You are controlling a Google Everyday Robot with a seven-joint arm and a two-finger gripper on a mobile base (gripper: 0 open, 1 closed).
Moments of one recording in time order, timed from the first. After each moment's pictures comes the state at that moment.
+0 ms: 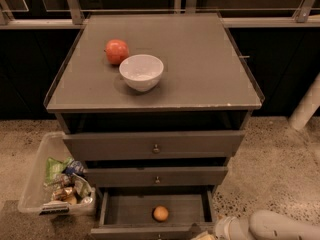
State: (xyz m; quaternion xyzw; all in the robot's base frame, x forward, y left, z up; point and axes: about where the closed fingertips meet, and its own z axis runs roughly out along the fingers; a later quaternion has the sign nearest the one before) arm 0.359 -0.169 0.405 -0.25 0.91 0.24 0.22
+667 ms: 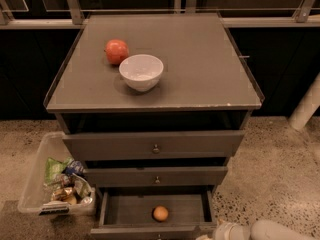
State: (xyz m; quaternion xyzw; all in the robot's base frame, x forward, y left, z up) arm 0.356 -0.163 0.389 -0.22 0.91 0.26 0.24
